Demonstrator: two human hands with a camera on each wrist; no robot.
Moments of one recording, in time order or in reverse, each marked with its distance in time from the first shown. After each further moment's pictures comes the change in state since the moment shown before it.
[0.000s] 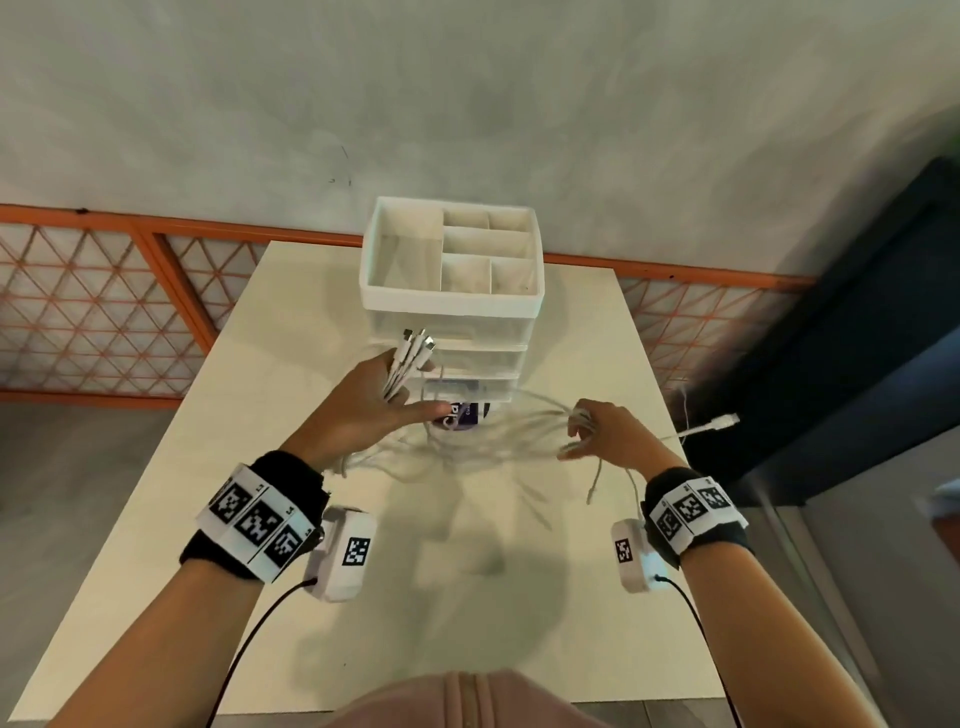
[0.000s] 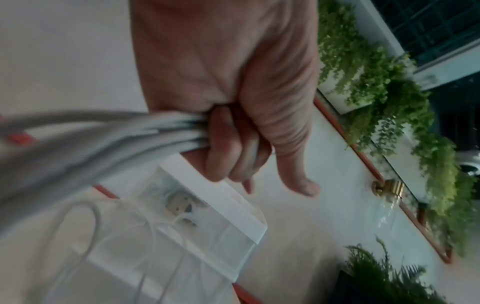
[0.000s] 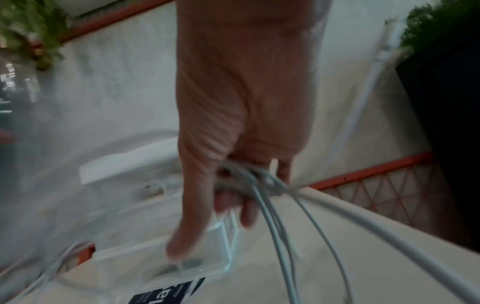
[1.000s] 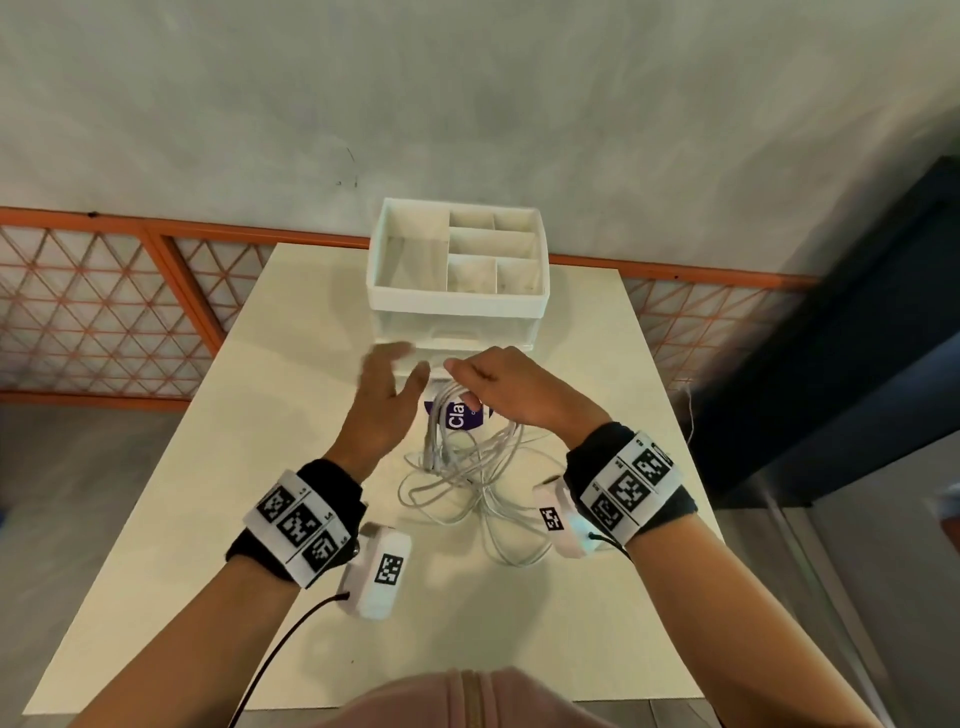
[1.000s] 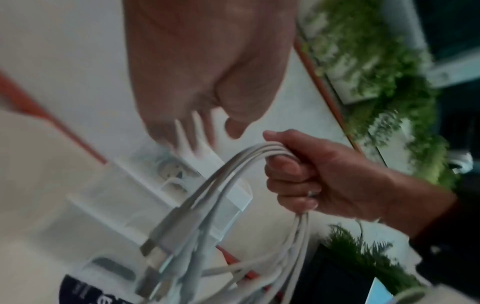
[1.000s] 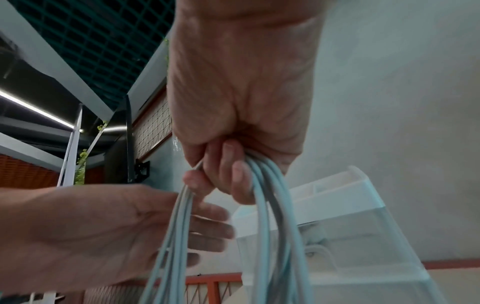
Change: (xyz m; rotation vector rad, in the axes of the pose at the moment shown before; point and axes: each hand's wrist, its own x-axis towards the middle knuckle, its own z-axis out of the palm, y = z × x) left_hand 0.008 -0.012 0.026 -0.083 0.348 -0.106; right_hand -0.028 -0.154 -0.004 0.112 -0.048 -0.448
